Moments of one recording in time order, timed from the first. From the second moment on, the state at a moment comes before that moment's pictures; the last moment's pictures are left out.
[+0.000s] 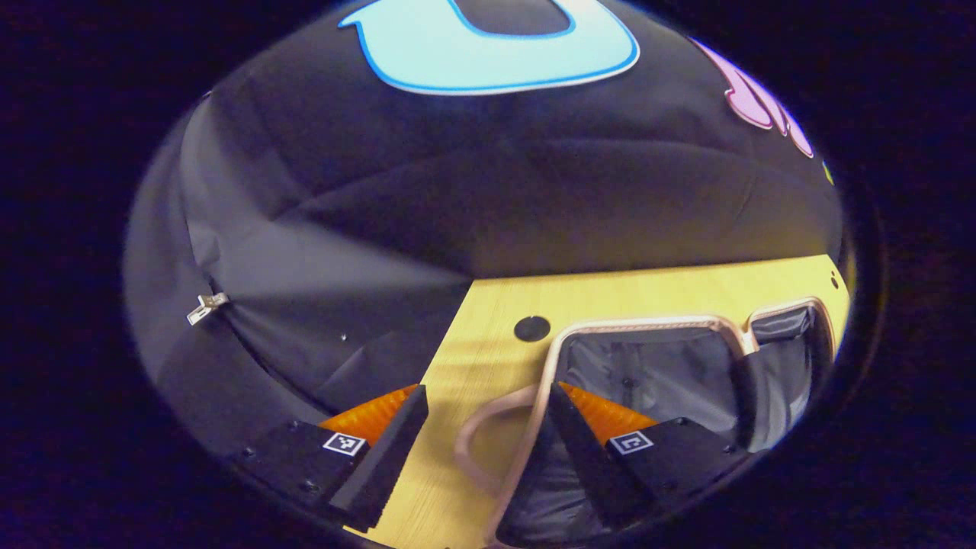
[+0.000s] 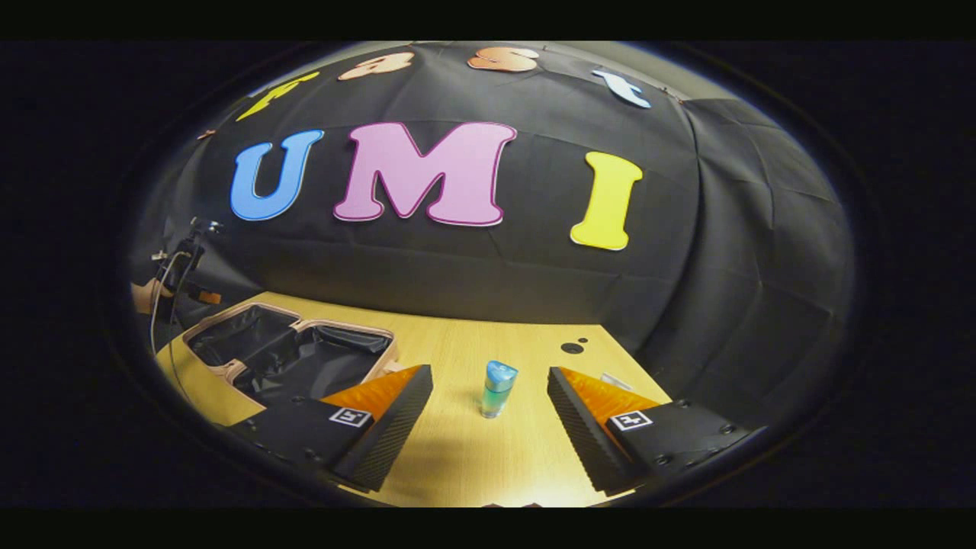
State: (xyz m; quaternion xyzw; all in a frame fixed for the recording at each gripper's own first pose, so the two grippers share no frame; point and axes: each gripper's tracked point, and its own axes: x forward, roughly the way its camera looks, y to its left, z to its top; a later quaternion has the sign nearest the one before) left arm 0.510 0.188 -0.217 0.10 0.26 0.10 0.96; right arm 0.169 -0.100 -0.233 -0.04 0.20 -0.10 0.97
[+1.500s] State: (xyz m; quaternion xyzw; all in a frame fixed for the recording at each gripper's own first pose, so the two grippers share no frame) left arm 0.401 -0.430 -0.336 0.09 0.23 -0.29 0.92; right arm 0.137 -0.266 -0.322 0.01 0.28 -0.16 0.95
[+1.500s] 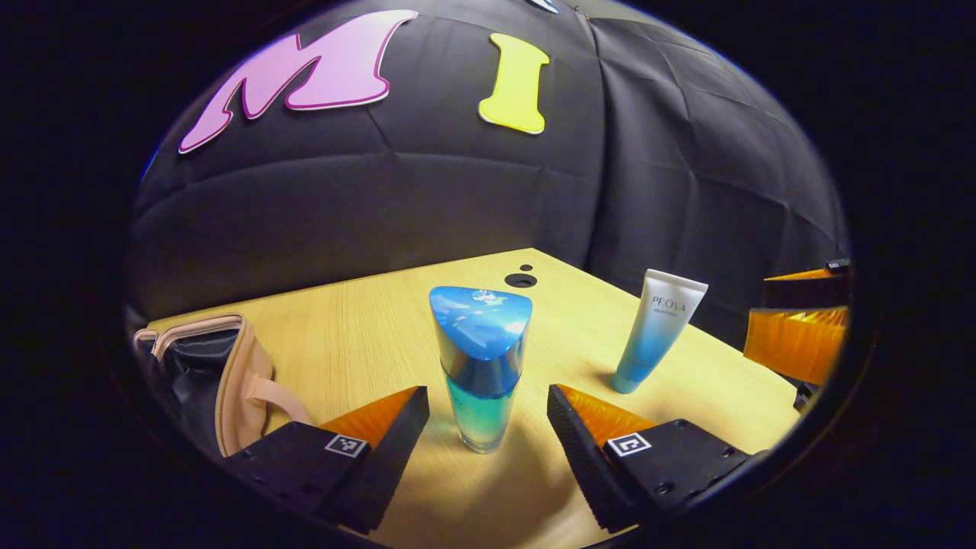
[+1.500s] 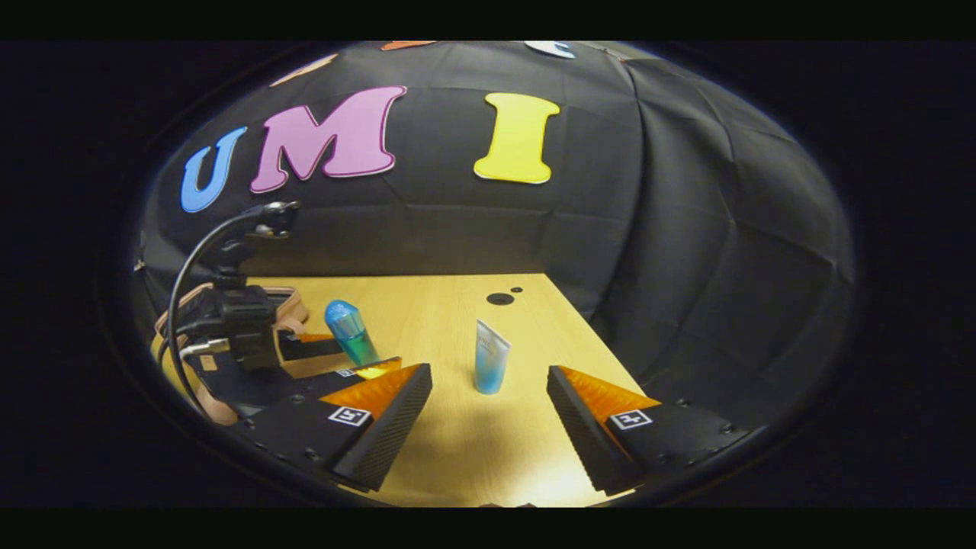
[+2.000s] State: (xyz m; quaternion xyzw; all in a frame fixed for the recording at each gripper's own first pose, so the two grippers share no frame) left arm 0.410 -0.435 -0.350 0.09 0.25 -0.30 0.92; right arm 0.180 -0.271 -0.398 0.03 0.31 -0.16 0.94
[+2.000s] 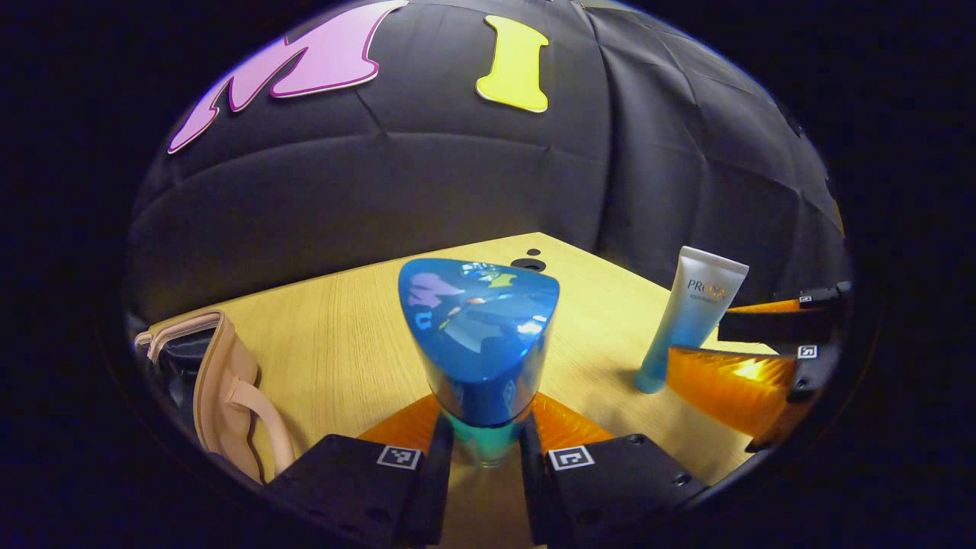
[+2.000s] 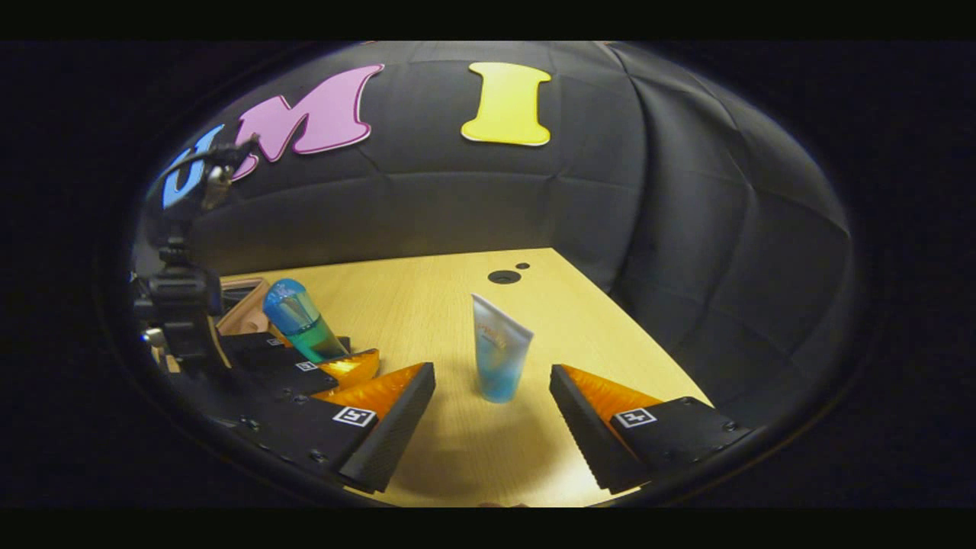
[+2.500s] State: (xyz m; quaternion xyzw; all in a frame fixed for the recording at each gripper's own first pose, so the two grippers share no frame) left arm 0.405 -0.429 -0.350 0.09 0.26 -0.31 0.91; right arm 0.208 -0.292 -0.422 0.03 0.30 -0.18 0.94
